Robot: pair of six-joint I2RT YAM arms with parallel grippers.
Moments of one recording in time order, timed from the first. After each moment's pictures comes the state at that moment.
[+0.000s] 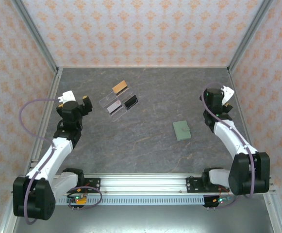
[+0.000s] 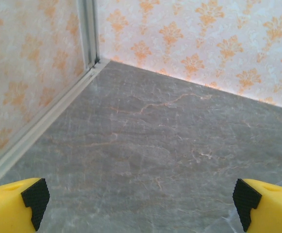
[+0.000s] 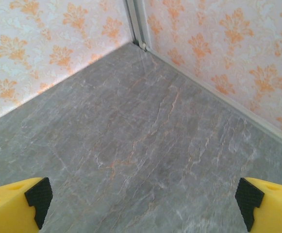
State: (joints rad) left arm -0.05 0.99 0.60 0.01 -0.40 -0.29; right arm 0.06 1.24 0.81 -0.15 0.51 0.54
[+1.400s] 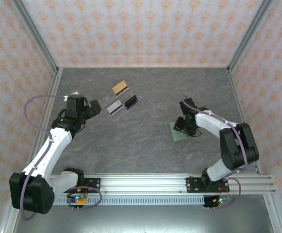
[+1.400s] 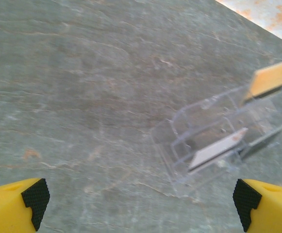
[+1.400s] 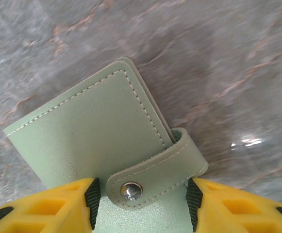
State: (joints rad) left arm -0.11 1.08 0.83 -0.51 -0.15 -0.58; right arm 0.32 1.56 0.88 -0.66 -0.07 0.69
